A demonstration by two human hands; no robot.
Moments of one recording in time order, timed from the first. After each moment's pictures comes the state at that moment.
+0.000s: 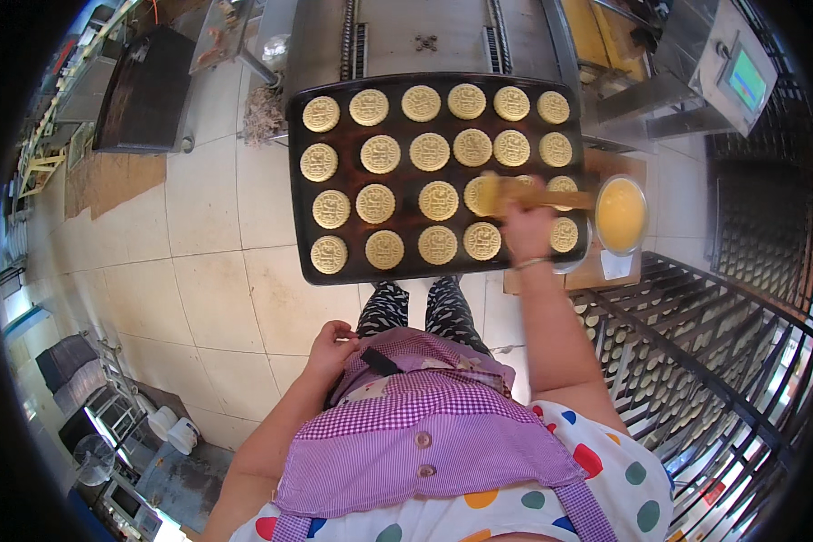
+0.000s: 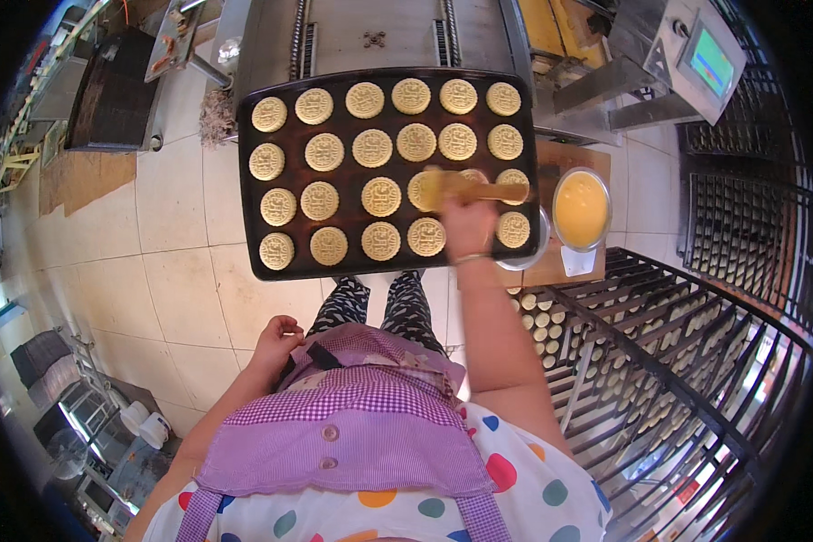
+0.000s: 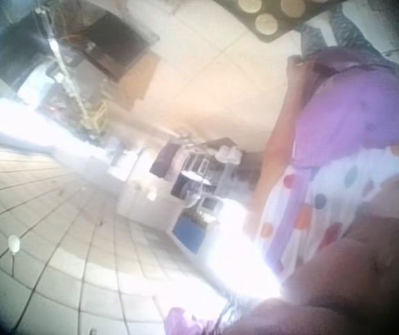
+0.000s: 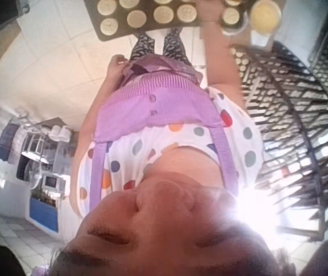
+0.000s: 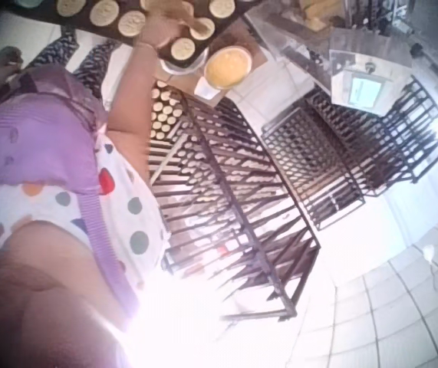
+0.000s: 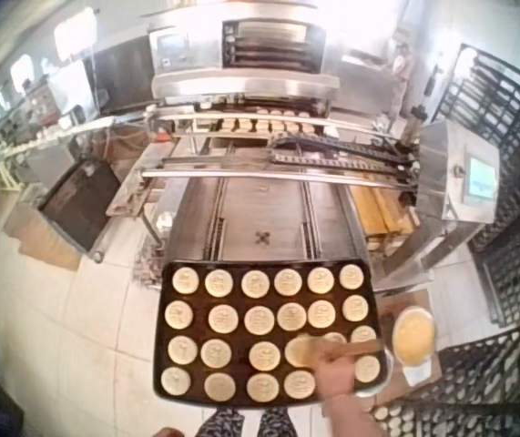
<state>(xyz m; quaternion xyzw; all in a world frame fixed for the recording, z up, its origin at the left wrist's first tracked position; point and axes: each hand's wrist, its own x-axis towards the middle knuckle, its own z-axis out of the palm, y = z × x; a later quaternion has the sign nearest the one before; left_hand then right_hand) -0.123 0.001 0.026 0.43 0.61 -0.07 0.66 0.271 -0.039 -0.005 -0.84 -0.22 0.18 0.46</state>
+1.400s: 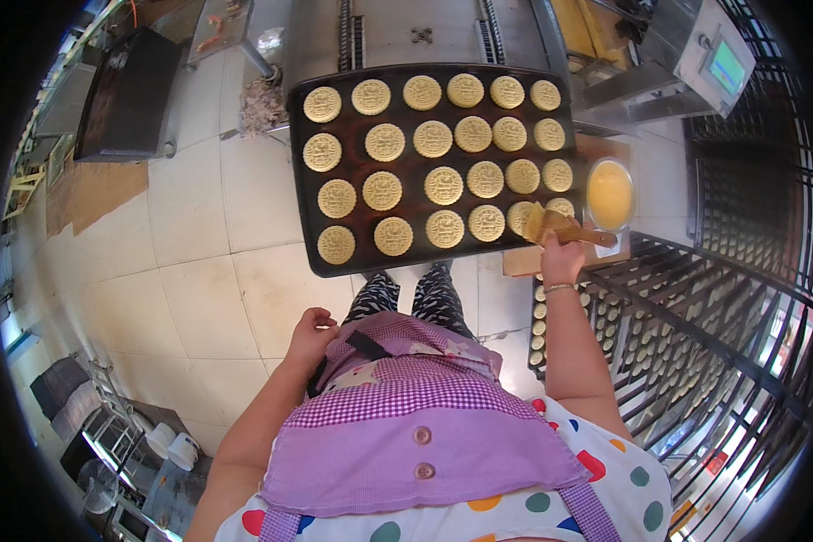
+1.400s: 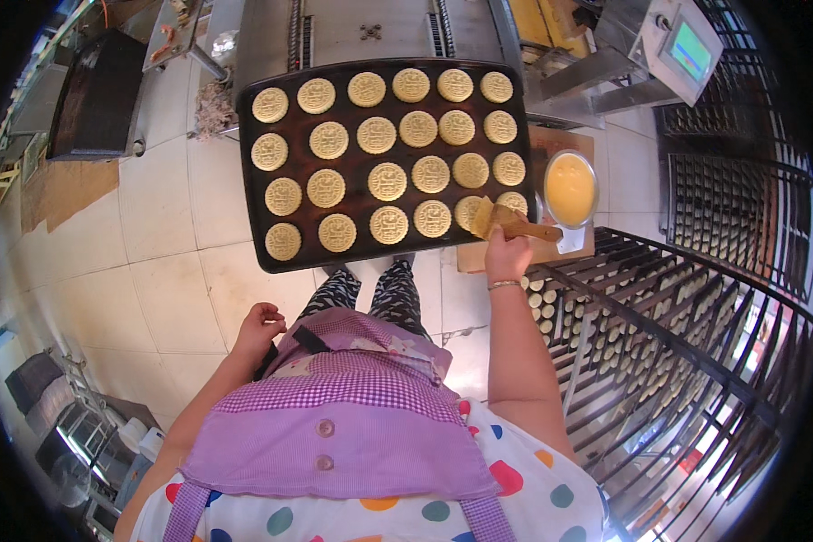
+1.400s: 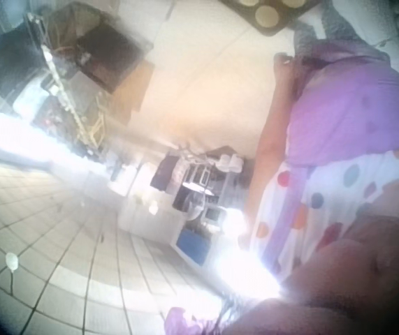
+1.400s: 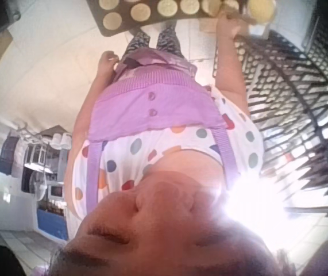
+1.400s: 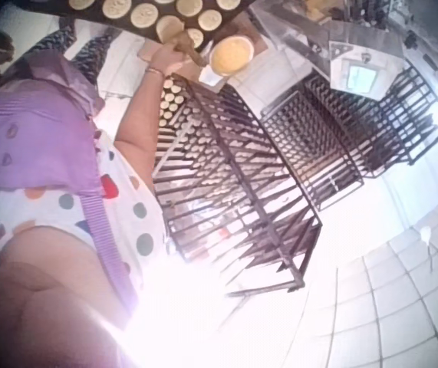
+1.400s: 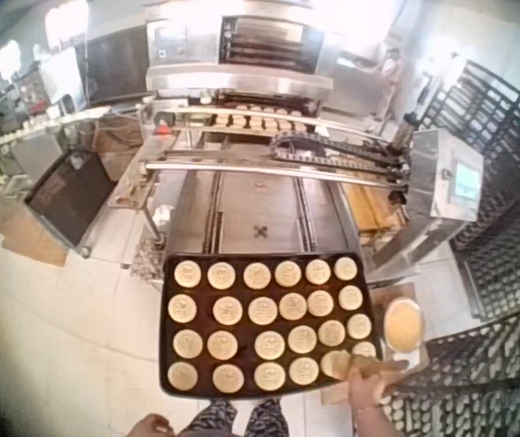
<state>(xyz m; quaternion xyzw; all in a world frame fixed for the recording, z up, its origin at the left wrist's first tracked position) -0.175 0.045 0.013 0.48 0.59 -0.09 0.64 0.254 -0.135 -0.003 -0.93 -0.15 0.12 0.31</state>
